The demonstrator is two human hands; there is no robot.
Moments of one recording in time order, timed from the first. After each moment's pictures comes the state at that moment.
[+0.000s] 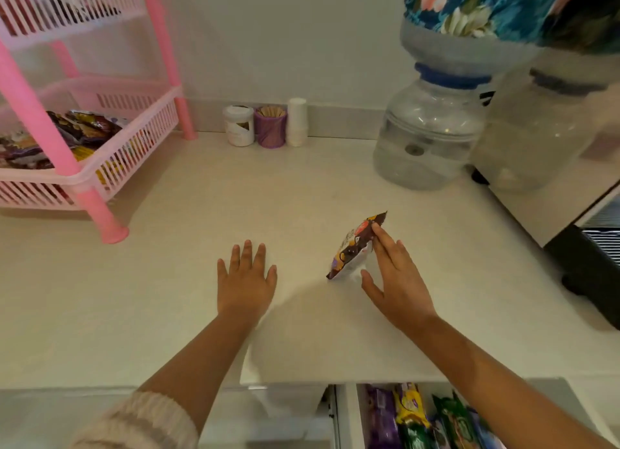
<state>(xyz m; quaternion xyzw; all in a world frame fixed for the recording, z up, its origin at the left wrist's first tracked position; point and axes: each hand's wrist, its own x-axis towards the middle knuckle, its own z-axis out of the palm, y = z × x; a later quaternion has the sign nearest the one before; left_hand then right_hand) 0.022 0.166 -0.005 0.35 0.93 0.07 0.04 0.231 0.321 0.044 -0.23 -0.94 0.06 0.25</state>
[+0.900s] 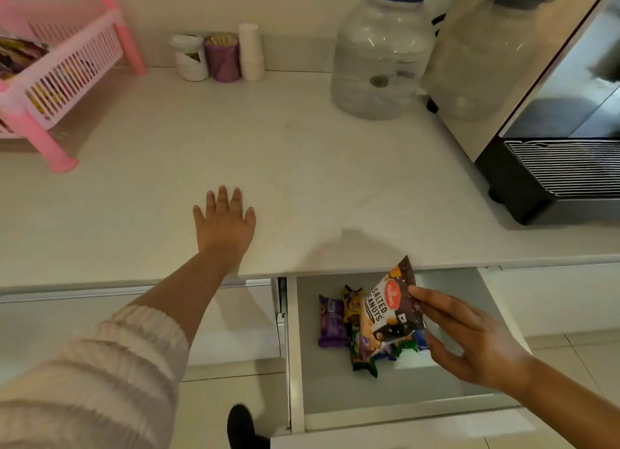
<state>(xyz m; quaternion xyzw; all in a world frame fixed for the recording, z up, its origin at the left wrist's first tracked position) 0.112 0.169 -0.003 0.34 0.94 0.04 0.03 0.497 0.277 0.040 -0.05 -0.97 0.15 0.16</state>
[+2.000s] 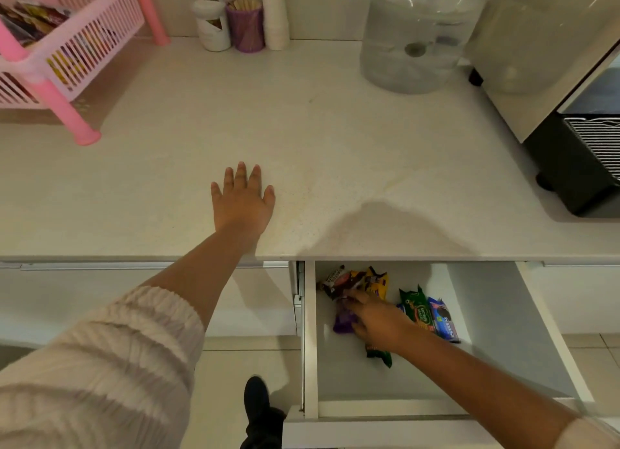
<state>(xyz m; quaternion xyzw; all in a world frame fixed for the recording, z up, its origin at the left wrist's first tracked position) 0.109 0.169 -0.004 0.34 0.94 0.06 0.02 0.387 0.258 -0.105 -0.15 -0.96 0.17 -0.16</state>
